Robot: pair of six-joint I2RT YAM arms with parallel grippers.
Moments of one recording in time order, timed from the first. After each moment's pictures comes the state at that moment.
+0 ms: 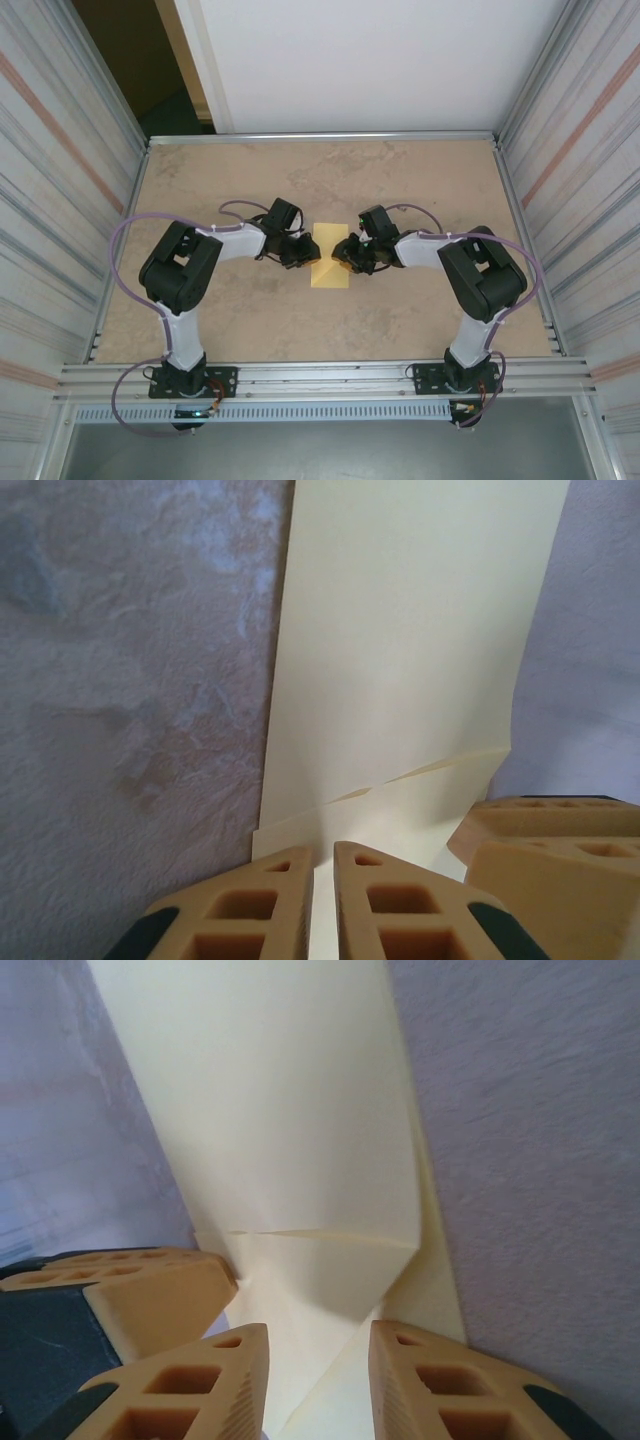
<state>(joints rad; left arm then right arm) -0.55 1.90 1.05 -0.19 0.47 -0.79 0.55 1.79 0.86 -0.01 -0.42 1.07</state>
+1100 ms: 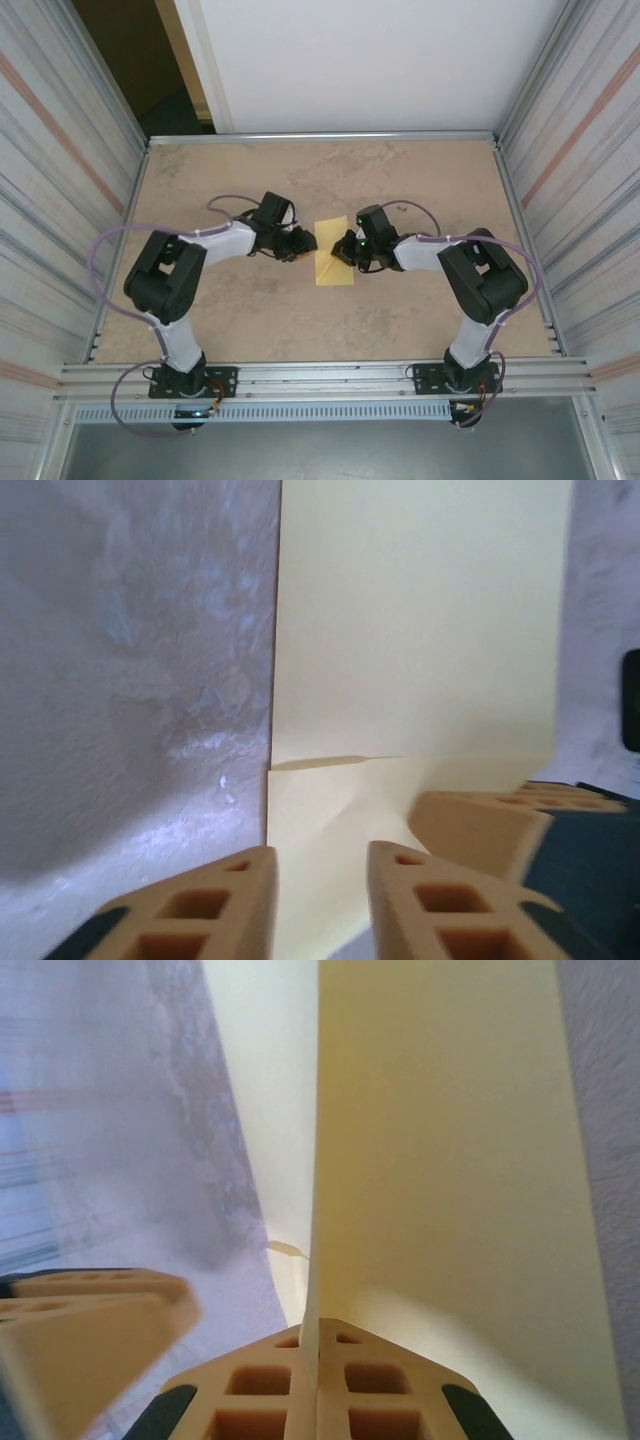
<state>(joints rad) -0.50 1.76 1.03 -0.23 0.45 -0.80 0.57 1.75 0.84 0.09 -0.36 1.04</state>
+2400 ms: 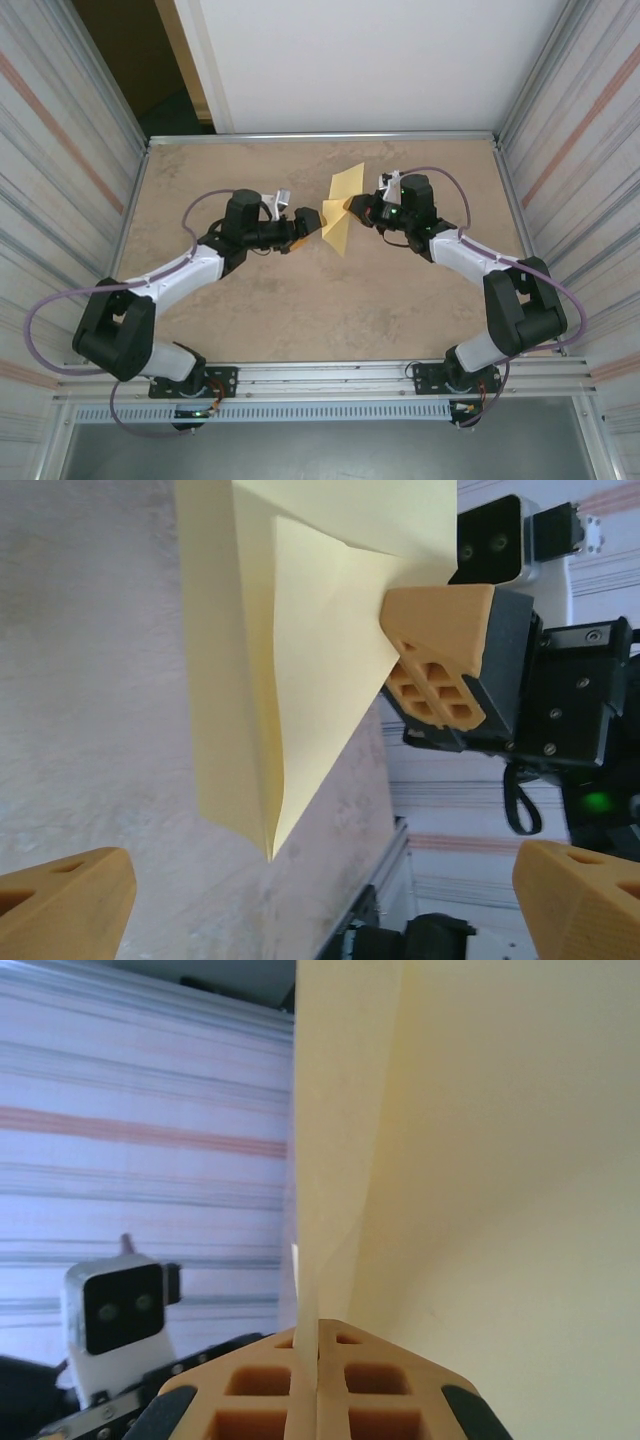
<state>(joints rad) -0.50 1.42 0.82 0.16 0.66 -0.97 0.38 1.51 0.85 0.29 -0.63 1.09</state>
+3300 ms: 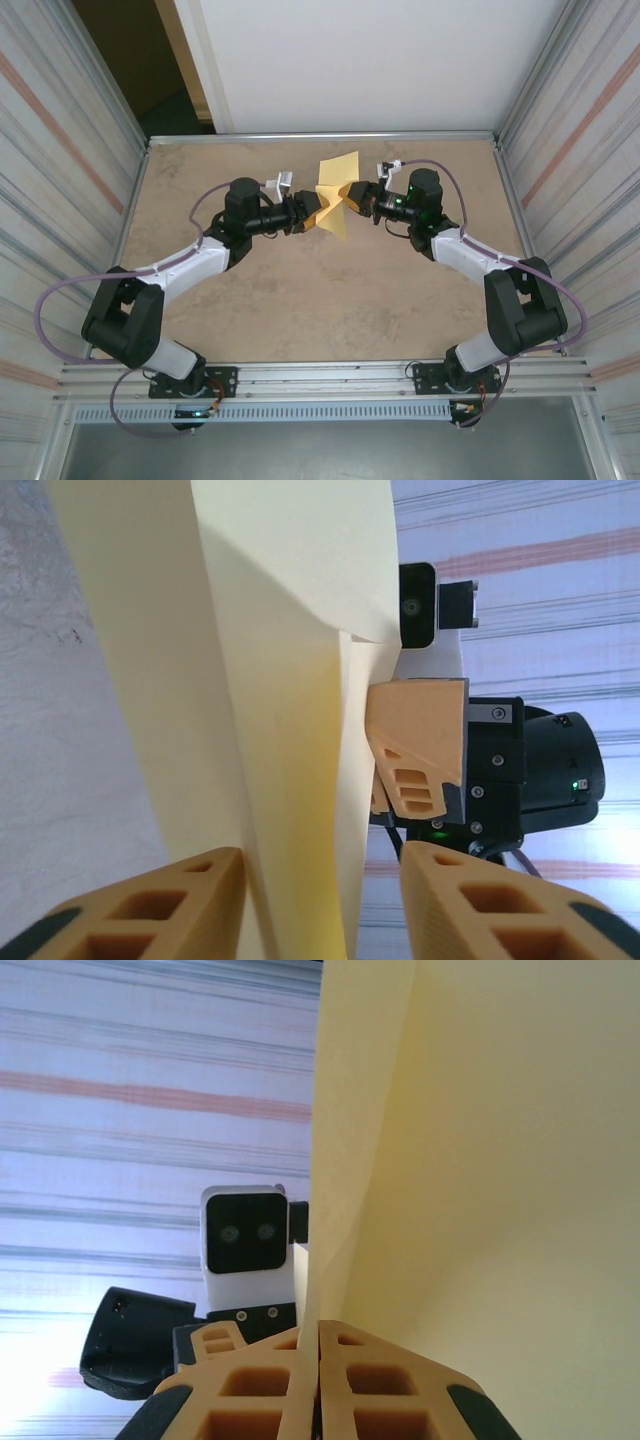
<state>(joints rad) -0.50 1.48 0.88 0.41 0.71 -1.24 0.36 1.51 0.86 0.54 -0.79 1.33</state>
